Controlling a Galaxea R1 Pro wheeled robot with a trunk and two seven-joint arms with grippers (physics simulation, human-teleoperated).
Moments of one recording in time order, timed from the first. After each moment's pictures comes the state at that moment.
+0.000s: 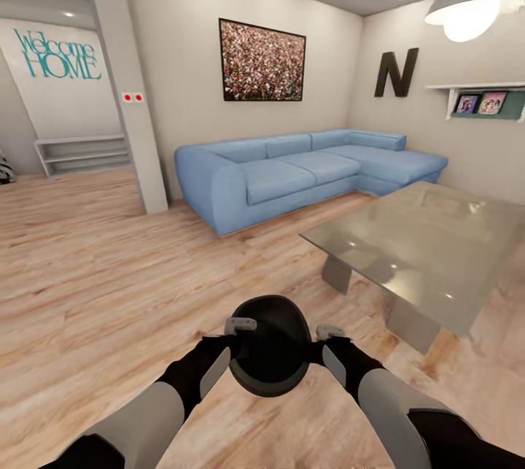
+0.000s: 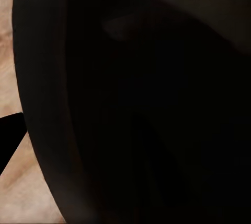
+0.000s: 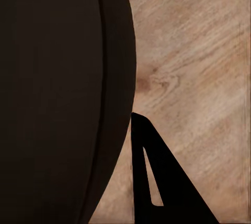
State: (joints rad) left arm -0.74 -0.17 -0.38 -0.44 0.37 0.36 0.14; right arm -0.83 0.12 -0.06 -0.19 -0.03 0.33 -0.03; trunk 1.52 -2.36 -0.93
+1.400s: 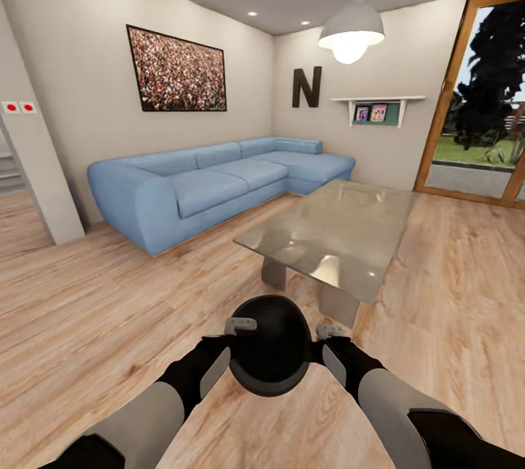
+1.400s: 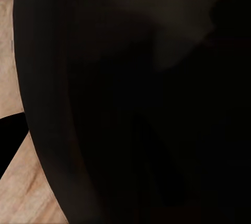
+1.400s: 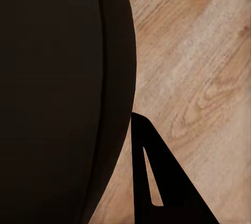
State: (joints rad) left arm -0.74 -0.17 -0.38 -0.44 0.37 0.36 0.13; right arm -0.83 0.12 -0.07 -0.19 -0.03 0.33 -0.03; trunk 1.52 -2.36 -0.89
